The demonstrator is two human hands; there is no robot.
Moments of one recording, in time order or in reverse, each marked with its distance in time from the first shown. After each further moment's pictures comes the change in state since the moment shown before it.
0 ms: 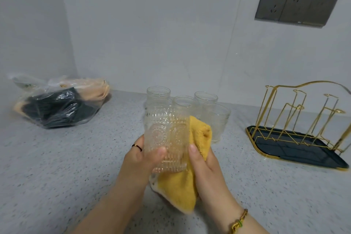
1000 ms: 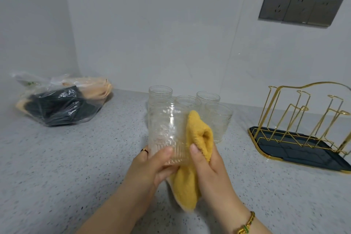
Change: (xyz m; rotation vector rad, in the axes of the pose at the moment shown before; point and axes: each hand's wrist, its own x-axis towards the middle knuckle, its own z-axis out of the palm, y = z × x) left_hand 0.000 -0.009 0.003 -0.209 -0.057 -0.169; right_hand 0.000 -0.003 -0.002 -0.139 0.010 -0.073
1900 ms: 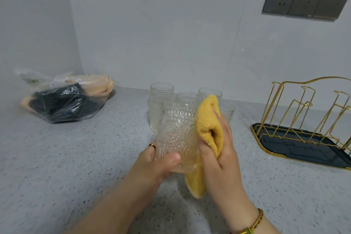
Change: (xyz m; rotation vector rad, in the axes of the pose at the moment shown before) left_hand -0.002 -0.003 -0.004 0.145 -0.094 0.005; right_hand 0.003 -0.010 -0.005 -0.113 0.131 -0.215
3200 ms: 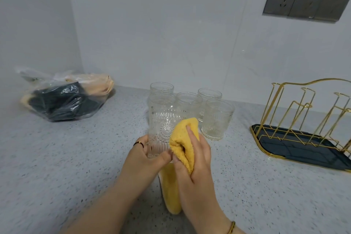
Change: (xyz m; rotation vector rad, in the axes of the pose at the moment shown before) left_hand 0.005 0.006 0.005 0.409 0.313 0.133; right_hand -0.022 0.013 0.028 -0.040 -0.065 0.174
